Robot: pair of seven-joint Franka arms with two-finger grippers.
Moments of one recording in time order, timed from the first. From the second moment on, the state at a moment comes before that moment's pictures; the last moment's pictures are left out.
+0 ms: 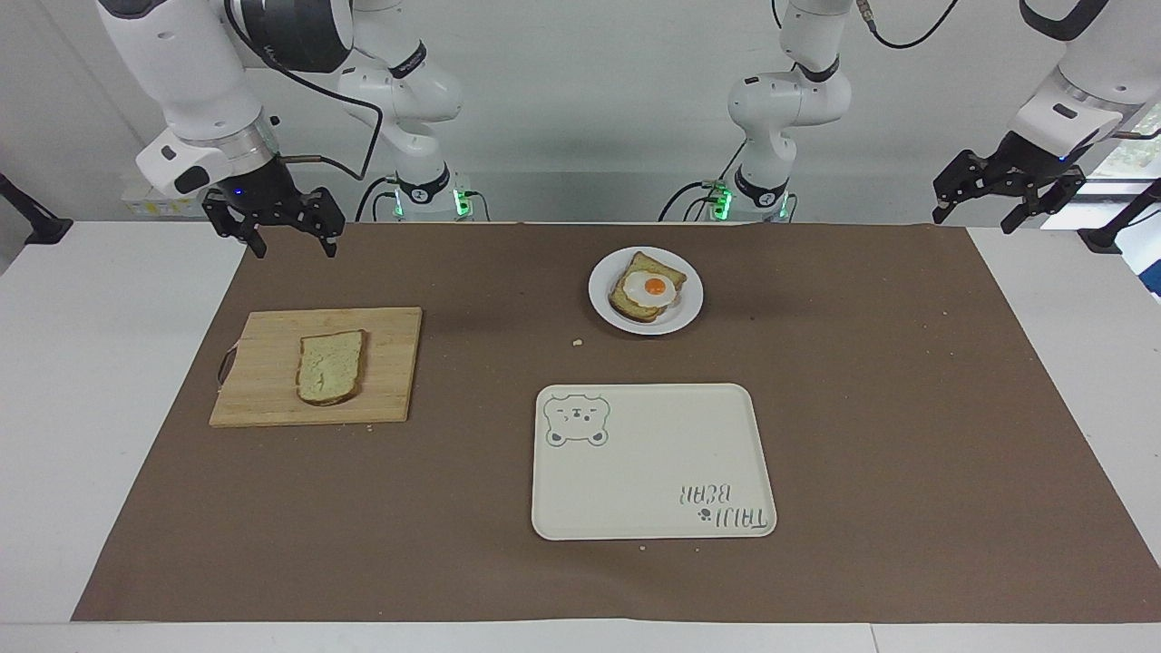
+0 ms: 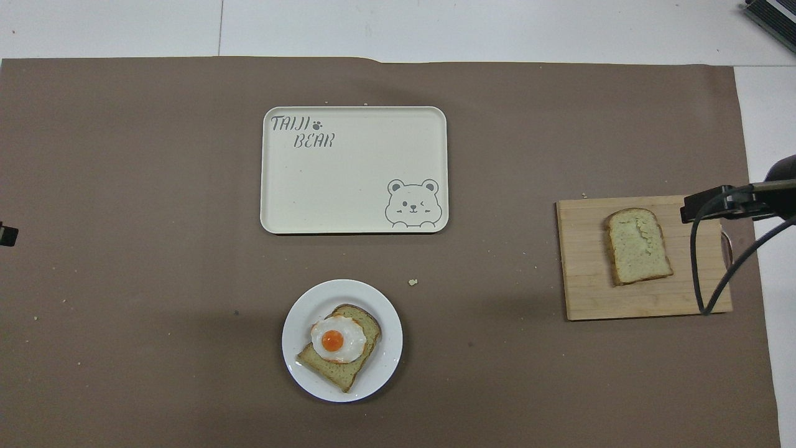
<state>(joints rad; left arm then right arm) 0.03 -0.05 0.07 -1.56 -0.04 1.48 0.32 -0.05 -0.01 0.03 -1.62 -0.02 1.58 -0.04</state>
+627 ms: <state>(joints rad) 0.03 -0.05 0.07 -1.56 -0.04 1.48 0.32 -0.05 -0.01 0.03 -1.62 -0.02 1.58 -0.04</state>
